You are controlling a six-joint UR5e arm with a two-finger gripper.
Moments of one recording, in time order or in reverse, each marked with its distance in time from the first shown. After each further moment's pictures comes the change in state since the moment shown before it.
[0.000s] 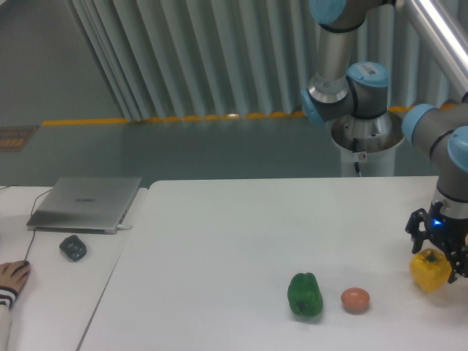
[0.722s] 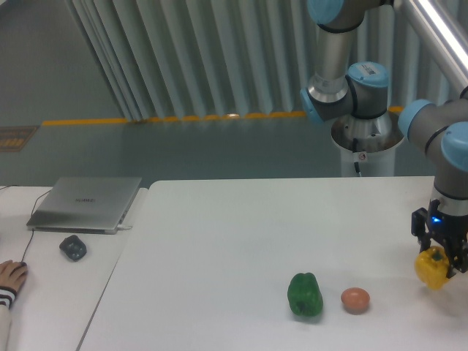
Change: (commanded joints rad) arm 0.011 0.031 0.132 -0.156 0.017 0.008
